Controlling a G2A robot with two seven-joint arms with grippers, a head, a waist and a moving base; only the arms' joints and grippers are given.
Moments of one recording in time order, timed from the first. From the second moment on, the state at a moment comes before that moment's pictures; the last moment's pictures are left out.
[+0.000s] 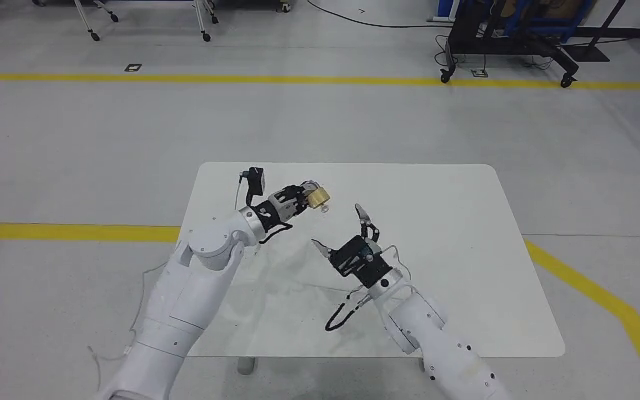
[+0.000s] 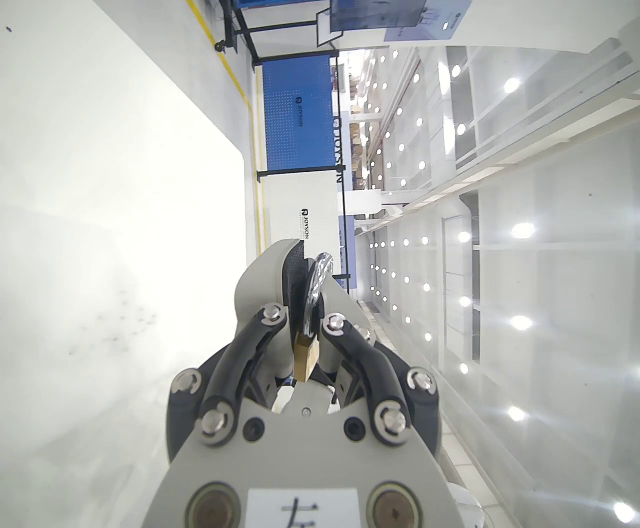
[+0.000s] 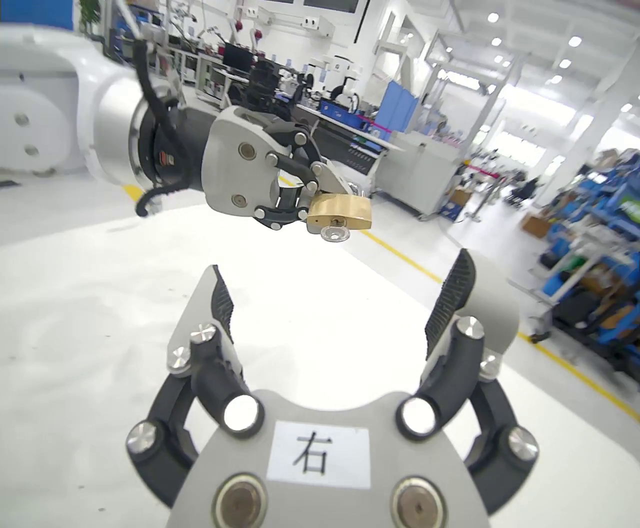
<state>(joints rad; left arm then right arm) 1.04 -1.29 -1.13 -1.35 -0.33 0.09 -0.64 -1.49 -1.28 1.00 -1.71 -1.75 0.07 -0.16</state>
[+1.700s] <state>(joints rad) 1.18 -1.25 -1.17 -1.58 -0.05 0.09 -0.57 -1.41 -1.37 0.86 -1.55 -2.03 0.35 -0.07</state>
